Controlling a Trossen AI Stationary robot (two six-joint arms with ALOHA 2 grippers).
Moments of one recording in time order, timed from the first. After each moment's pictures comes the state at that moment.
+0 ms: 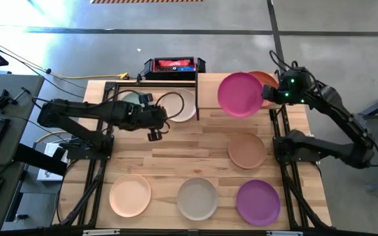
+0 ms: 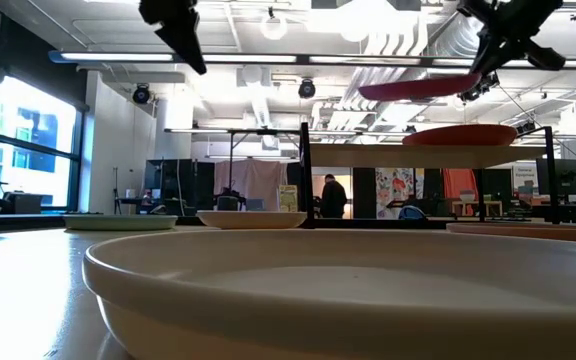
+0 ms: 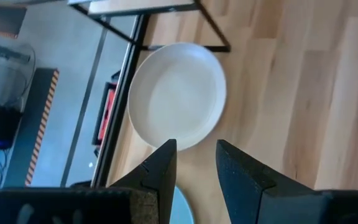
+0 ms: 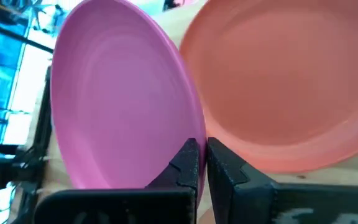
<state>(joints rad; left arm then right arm) -0.04 1.37 1.33 -1.04 -0.59 -0.03 -0.84 0.80 1.08 -1.04 -0.10 0.79</state>
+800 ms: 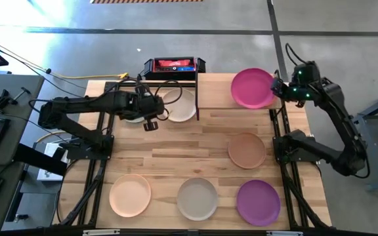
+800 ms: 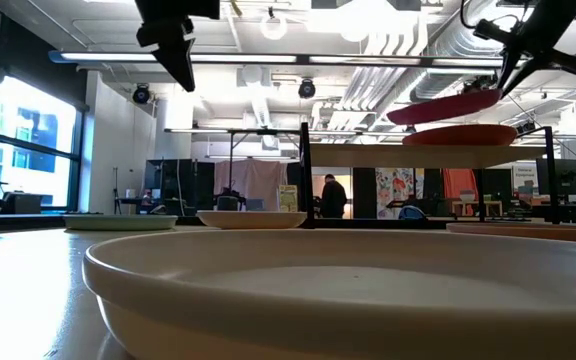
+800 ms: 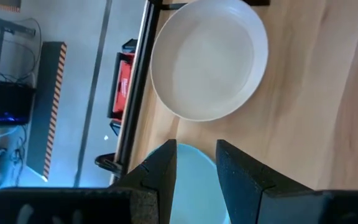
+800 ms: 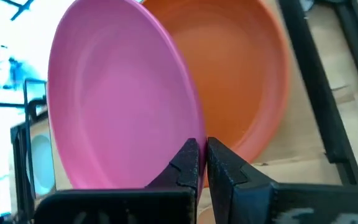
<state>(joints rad) 0.12 1.37 1.33 -1.10 -0.56 0.11 -1.15 0.81 1.08 -1.16 -0.16 0.82</state>
